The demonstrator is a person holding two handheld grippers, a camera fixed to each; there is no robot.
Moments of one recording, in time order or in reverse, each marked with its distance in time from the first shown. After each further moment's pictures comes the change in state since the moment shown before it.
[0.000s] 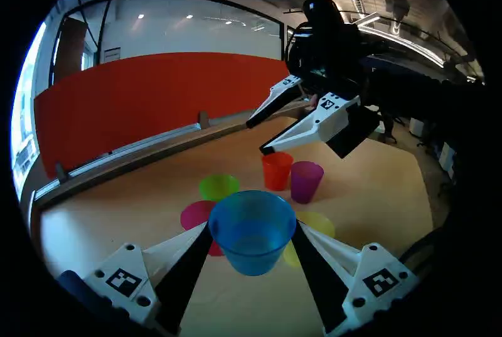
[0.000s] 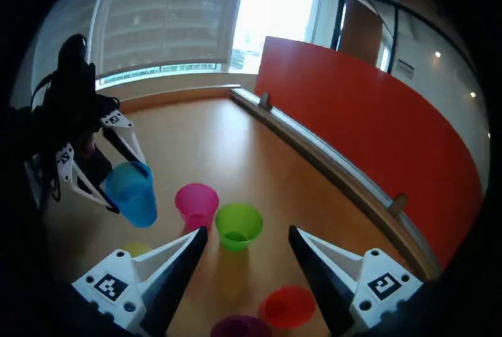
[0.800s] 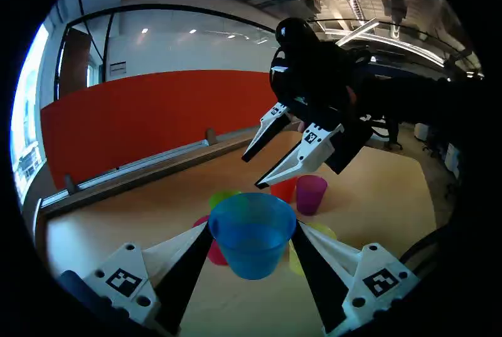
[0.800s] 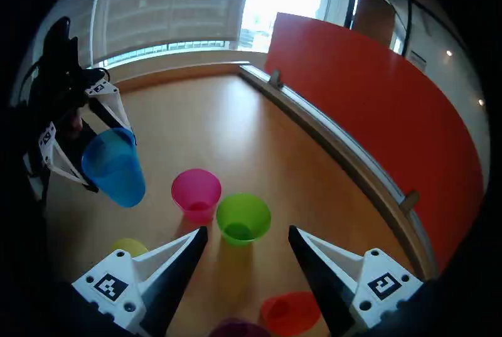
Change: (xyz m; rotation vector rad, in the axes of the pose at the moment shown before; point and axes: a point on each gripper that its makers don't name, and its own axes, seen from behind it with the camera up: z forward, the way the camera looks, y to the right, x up) left arm 0.019 -0.007 -0.017 0.042 0.079 0.022; right arm -0.011 -0.006 0.026 0.042 -0.122 -0.027
